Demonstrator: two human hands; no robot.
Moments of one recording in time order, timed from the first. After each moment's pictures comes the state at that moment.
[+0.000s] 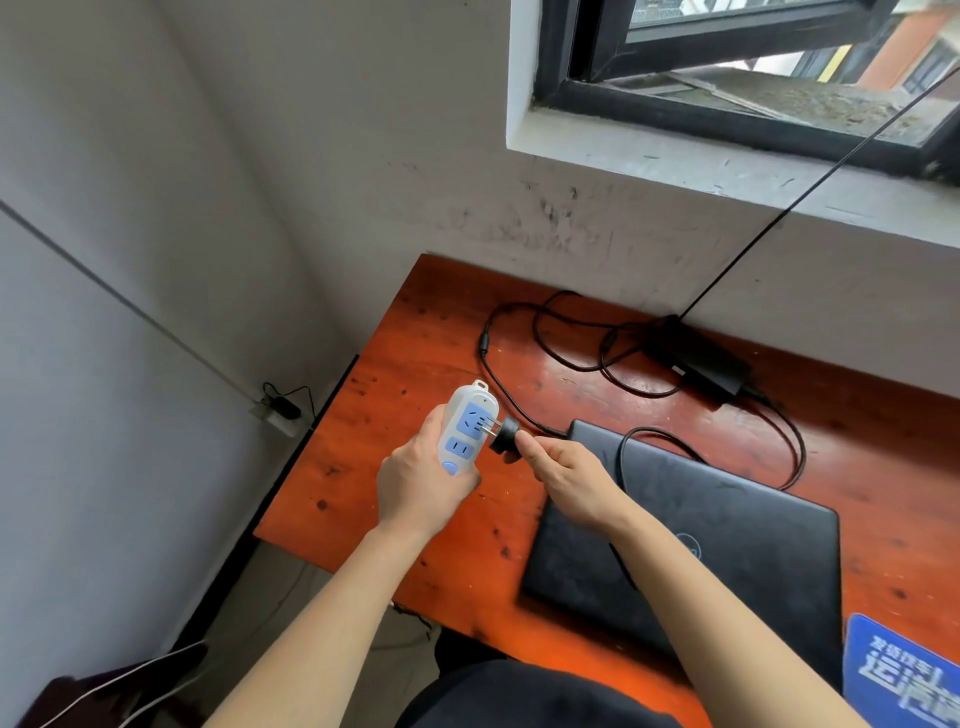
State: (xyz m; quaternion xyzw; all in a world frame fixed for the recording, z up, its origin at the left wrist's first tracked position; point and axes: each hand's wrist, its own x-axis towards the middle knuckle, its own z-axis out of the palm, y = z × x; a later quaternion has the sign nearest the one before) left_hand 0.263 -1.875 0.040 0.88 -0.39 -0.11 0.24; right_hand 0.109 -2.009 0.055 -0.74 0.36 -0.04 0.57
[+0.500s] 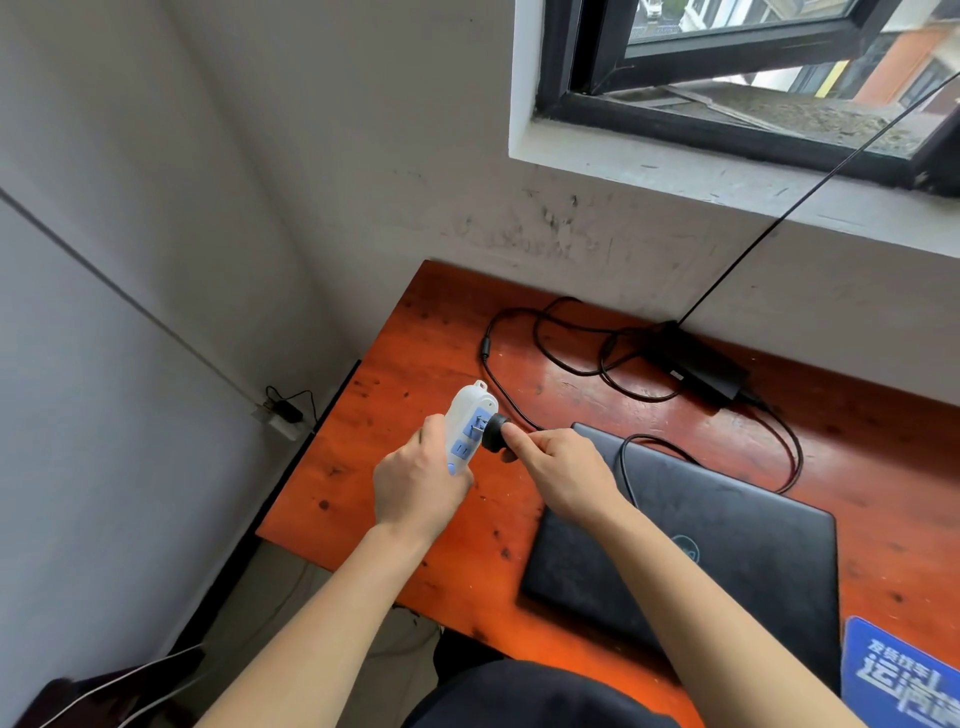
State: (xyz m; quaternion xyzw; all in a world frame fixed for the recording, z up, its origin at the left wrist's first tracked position) left_hand 0.253 -1.872 0.054 0.89 -0.42 -0.01 0.19; right_hand 0.126 -1.998 0.079 -0.80 0.42 -0.03 0.43
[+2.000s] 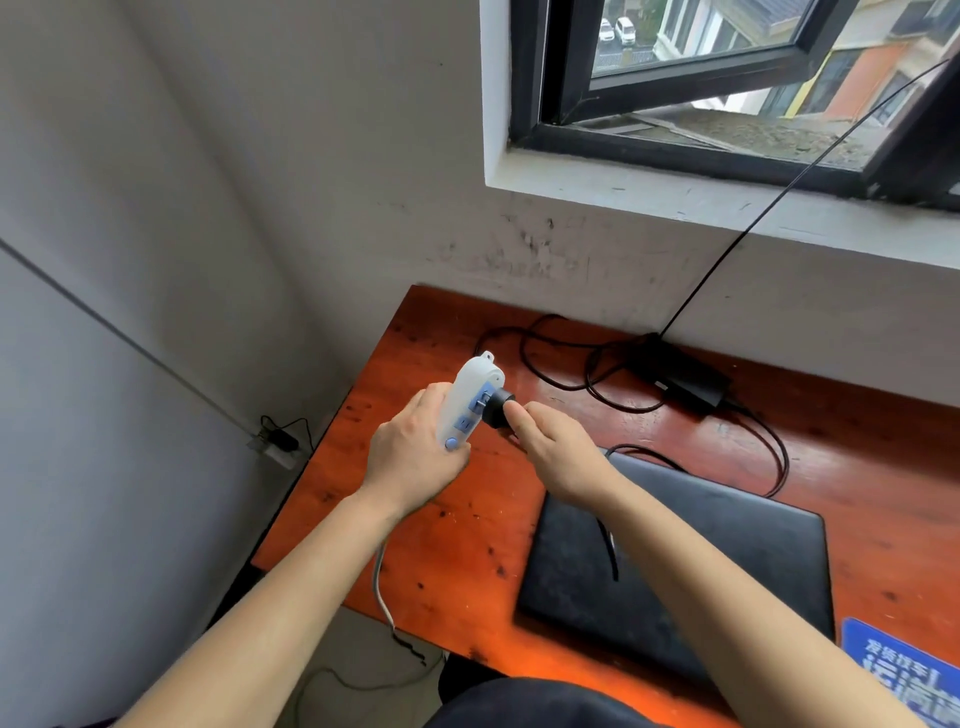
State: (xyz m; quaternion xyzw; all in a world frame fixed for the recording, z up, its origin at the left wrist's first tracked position) left_hand 0.277 -1.902 0.101 0.83 -0.48 -0.08 0.26; right_hand 0.128 -2.018 0.117 -0.82 0.35 -0.07 0.45
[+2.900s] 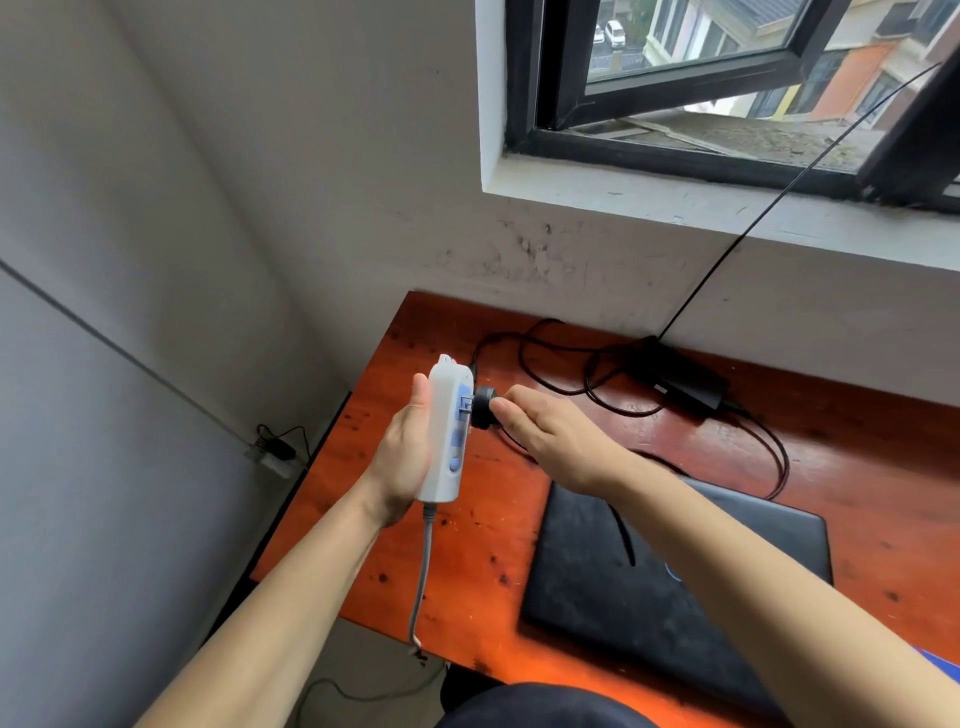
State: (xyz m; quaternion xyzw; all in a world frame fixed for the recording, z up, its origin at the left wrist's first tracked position) left_hand 0.285 -1.906 0.118 0.64 -0.28 -0.47 0.54; right_hand 0.134 -2.031 0.146 -0.86 0.26 -0.05 0.43
